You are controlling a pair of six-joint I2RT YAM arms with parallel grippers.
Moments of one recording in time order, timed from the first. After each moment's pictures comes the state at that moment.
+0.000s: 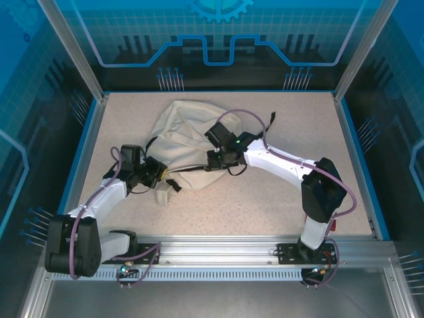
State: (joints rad) left arm -0.03 1.19 0.58 -0.28 0.42 -1.18; right arm 0.78 1.78 1.44 -0.76 0.02 0.58
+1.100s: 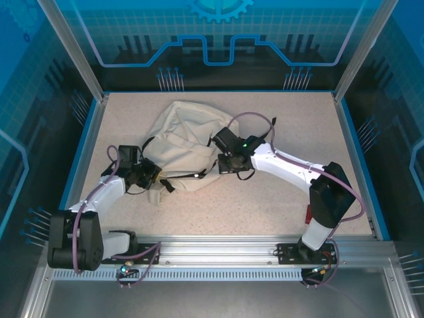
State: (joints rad) left arm 0.01 1.23 0.59 -0.34 0.35 -1.10; right arm 0.77 1.70 1.34 -0.83 0.16 0.66
